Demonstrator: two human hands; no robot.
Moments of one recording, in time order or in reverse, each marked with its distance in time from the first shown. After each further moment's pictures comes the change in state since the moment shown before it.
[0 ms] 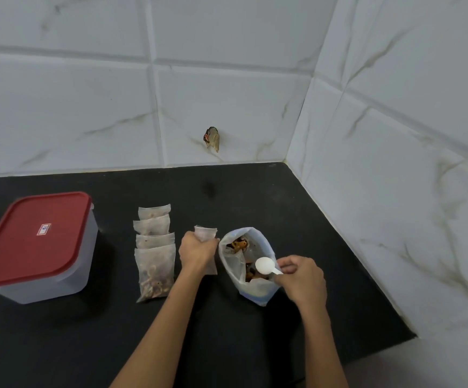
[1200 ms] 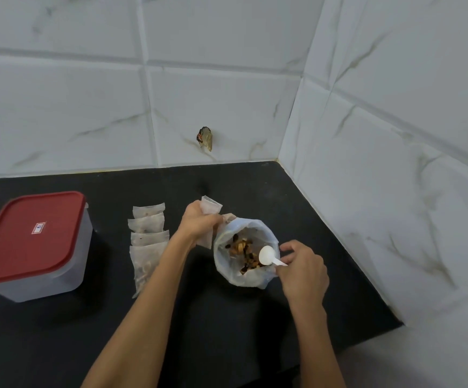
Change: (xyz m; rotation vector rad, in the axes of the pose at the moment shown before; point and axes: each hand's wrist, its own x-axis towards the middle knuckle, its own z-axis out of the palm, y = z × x) left_hand -0.002 0.049 -0.016 -0.067 -0.383 0.235; right_hand -0.024 -0.014 -0.014 -0.227 0.225 -0.078
